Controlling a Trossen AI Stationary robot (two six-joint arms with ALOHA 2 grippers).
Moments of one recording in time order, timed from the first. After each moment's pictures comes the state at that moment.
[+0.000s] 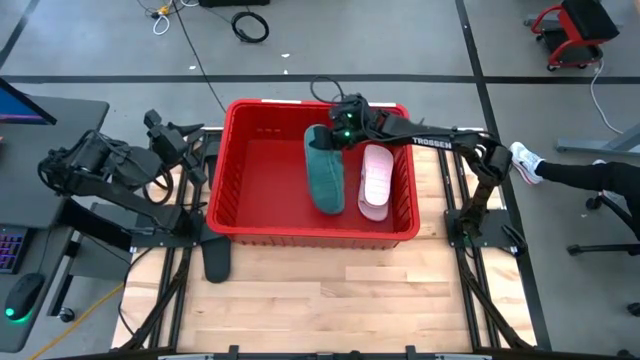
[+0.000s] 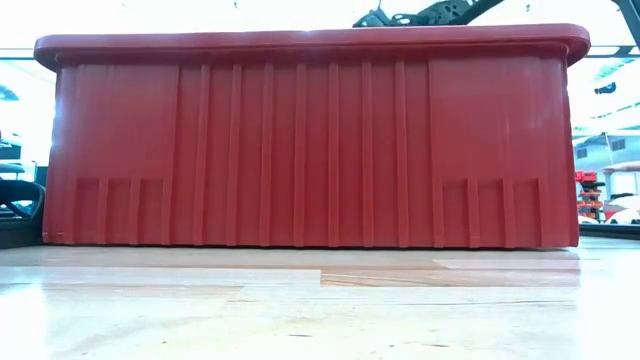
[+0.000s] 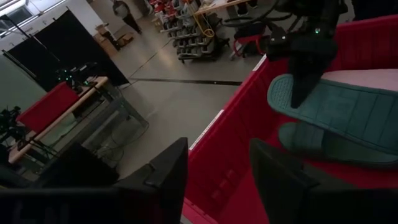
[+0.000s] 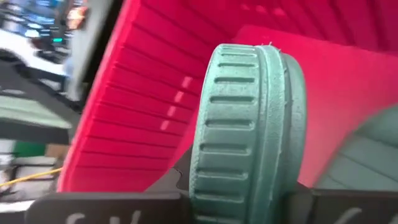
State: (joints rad) left arm -0.27 0.84 1.40 -1.10 -1.08 -0.03; right arm -0.51 1.79 1.40 -0.15 -0.35 0.88
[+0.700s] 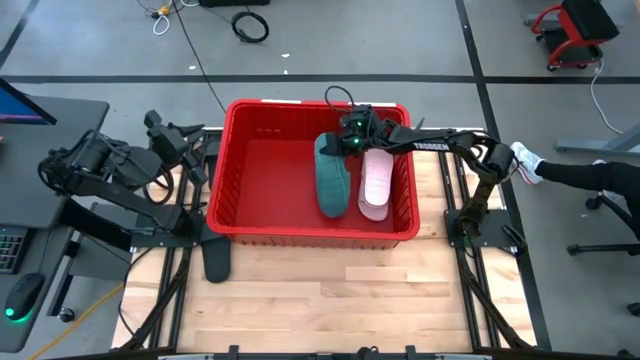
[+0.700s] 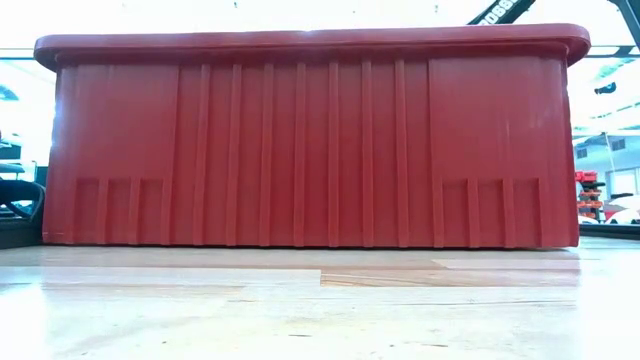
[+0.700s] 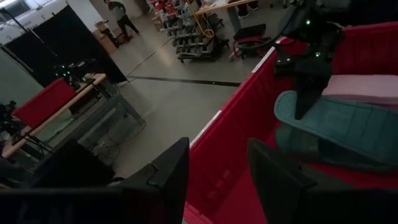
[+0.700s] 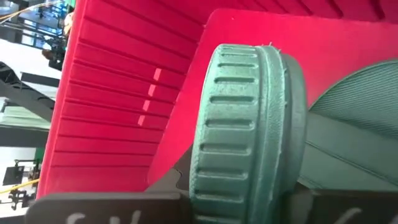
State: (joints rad) left arm -0.27 0.84 1.40 -1.10 -1.08 -0.07; right arm -0.58 1.79 1.15 0.10 -0.44 0.93
